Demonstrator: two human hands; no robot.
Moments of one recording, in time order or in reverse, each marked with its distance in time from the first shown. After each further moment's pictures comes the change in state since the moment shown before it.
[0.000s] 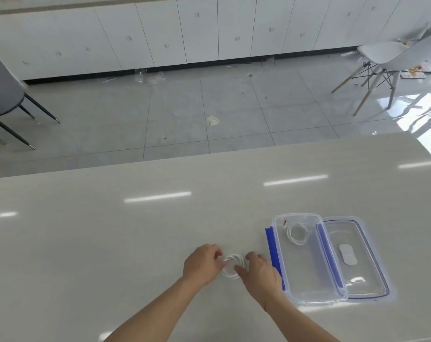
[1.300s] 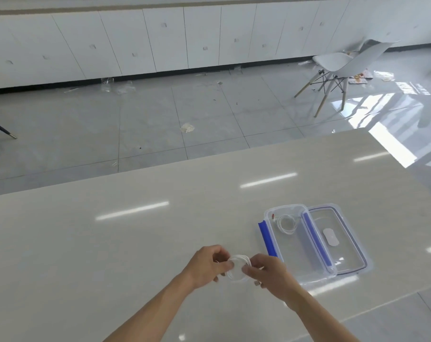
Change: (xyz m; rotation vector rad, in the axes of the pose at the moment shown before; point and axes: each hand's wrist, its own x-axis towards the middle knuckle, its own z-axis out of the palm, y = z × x) left_hand -0.025 0.000 -0.040 -0.566 -0.344 0.174; right_hand -0.042 0.007 -0.033 0.561 -0.118 0.059
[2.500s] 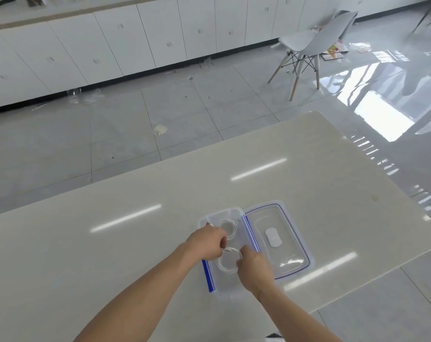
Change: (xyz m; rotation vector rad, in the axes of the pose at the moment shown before) left_hand 0.131 0.133 0.127 1.001 -0.194 -0.004; right_hand 0.034 0.061 -0.114 -0.414 0.162 0.116
